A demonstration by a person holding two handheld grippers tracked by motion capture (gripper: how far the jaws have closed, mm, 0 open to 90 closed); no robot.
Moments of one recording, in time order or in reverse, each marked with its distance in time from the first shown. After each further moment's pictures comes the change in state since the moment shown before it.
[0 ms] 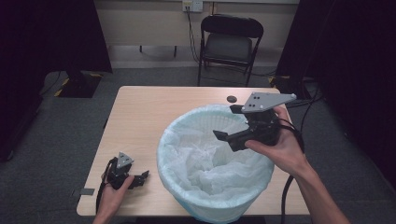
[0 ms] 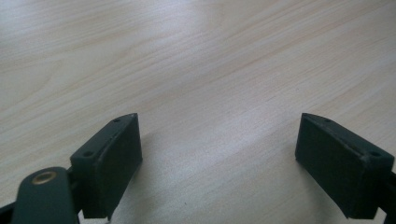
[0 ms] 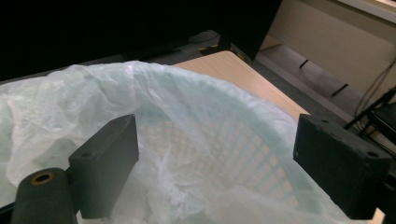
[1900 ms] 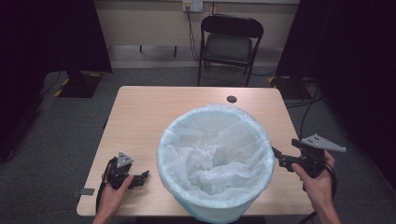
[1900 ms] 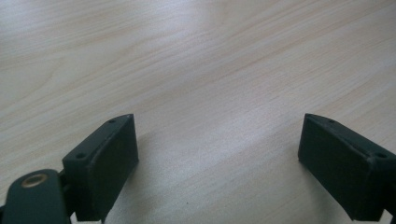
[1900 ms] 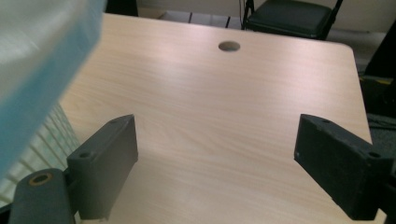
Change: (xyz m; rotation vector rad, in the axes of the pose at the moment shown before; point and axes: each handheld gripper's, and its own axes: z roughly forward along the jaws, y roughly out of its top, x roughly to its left) left arm 0.001 0.000 0.001 0.003 0.005 -0.011; right arm -0.066 -0.209 -0.035 0.005 -0.433 0.419
